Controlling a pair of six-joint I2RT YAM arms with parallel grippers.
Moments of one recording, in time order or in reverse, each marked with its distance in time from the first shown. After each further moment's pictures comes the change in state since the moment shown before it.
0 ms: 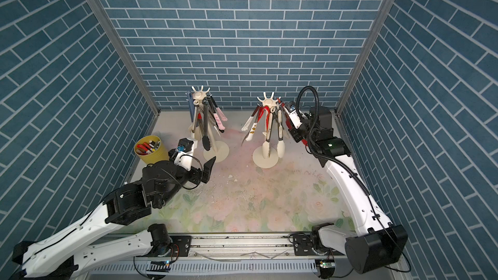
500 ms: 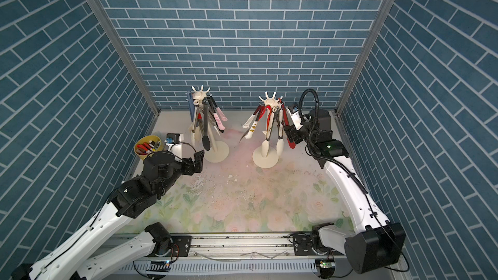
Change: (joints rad) left arm 0.387 -0.034 -0.114 -0.018 0.182 -0.185; right arm -0.042 -0.023 -0.109 0.062 0.020 0.149
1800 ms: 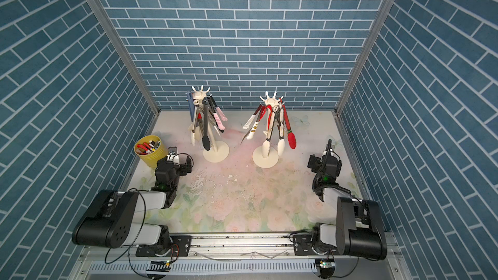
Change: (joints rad) left arm 0.523 0.712 -0.632 1.462 0.128 0.429; right arm -0.320 0.142 -0.823 0.965 0.268 0.392
